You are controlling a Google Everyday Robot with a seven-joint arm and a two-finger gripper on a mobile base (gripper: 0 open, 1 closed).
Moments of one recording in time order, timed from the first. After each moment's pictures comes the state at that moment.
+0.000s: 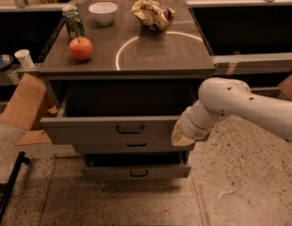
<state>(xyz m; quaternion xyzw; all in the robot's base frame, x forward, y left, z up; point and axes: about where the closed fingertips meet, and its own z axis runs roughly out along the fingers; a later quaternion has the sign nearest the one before) 0.536 -0.117 0.633 -0.72 0.66 0.08 0.17</state>
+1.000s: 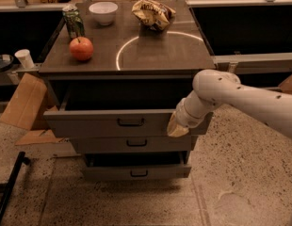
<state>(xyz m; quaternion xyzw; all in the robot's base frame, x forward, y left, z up) 0.588 -0.111 0.624 -0.71 0.67 0.08 0.19</state>
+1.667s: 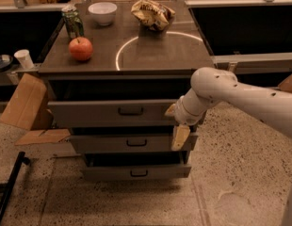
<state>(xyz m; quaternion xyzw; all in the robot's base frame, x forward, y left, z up) 0.598 -0.109 0.621 -0.71 0.67 0.09 0.19</state>
